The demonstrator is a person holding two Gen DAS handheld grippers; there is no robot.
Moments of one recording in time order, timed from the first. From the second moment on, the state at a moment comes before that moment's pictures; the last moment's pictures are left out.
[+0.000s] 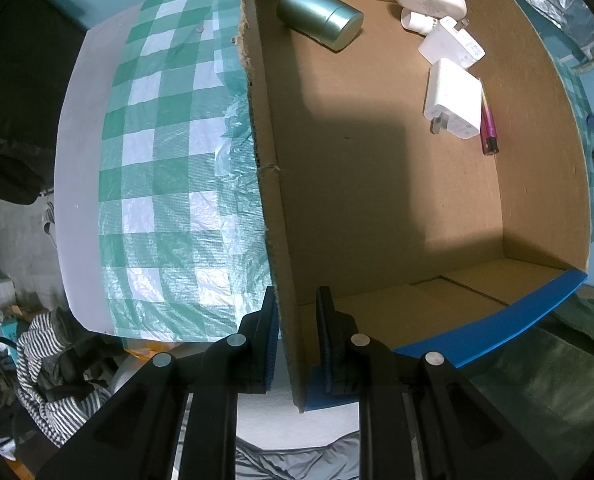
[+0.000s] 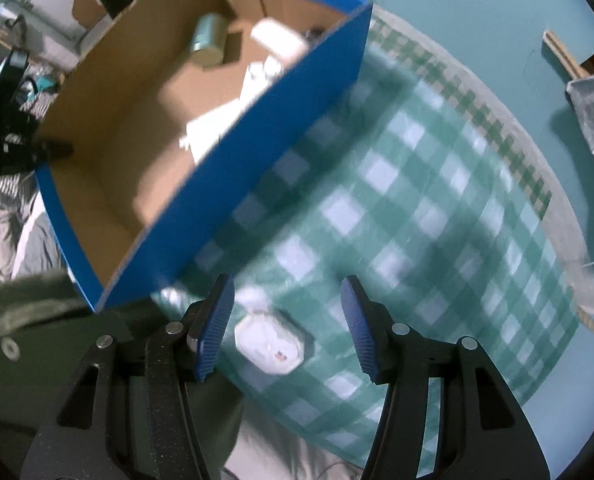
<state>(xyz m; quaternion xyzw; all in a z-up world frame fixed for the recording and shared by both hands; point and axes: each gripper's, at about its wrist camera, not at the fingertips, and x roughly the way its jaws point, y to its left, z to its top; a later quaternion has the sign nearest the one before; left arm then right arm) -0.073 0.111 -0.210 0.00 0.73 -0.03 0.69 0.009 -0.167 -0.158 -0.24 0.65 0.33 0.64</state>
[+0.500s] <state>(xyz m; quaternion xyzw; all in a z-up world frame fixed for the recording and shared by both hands) -0.075 0.110 -0.208 0.00 0.72 -0.03 0.69 -0.056 -0.178 -0.229 -0.37 0.63 0.37 0.58</state>
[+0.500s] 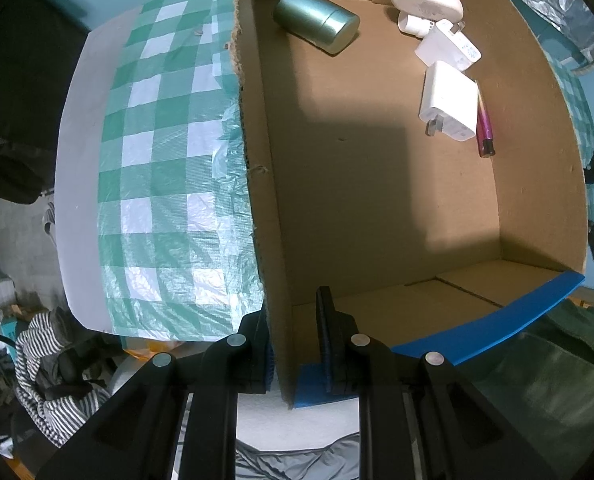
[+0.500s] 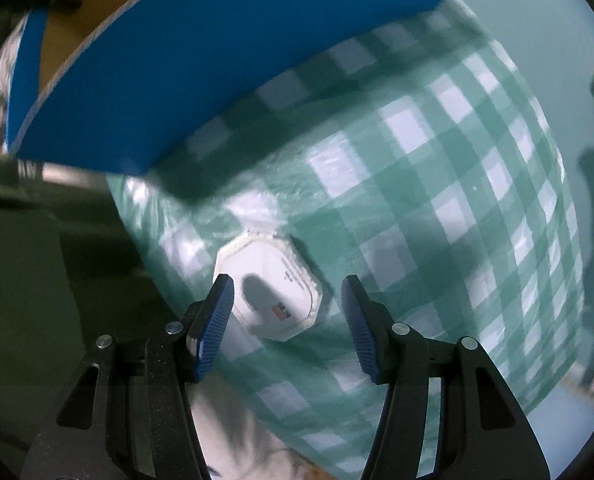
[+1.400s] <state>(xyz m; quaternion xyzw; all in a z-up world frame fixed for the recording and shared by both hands) -0.079 0.118 -0.211 -0.01 0.72 -0.03 0.69 -0.058 -0.162 -0.255 -0.35 0.64 0.35 0.58</state>
